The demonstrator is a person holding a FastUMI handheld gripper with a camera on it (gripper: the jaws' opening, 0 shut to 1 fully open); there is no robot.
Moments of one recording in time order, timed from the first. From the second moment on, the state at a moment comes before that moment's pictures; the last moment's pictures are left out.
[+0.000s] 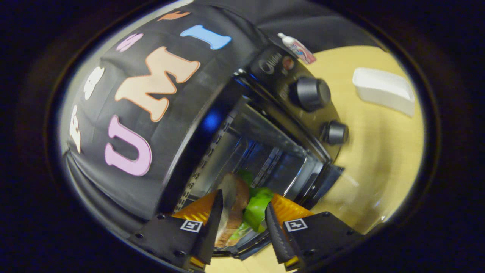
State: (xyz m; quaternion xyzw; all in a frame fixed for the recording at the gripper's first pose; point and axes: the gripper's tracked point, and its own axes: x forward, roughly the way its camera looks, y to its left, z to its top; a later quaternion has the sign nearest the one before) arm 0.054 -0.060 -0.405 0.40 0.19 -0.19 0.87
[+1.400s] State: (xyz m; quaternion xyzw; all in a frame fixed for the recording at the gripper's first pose) arm -0.106 -0.068 -0.355 0.04 0.25 -0.19 0.95
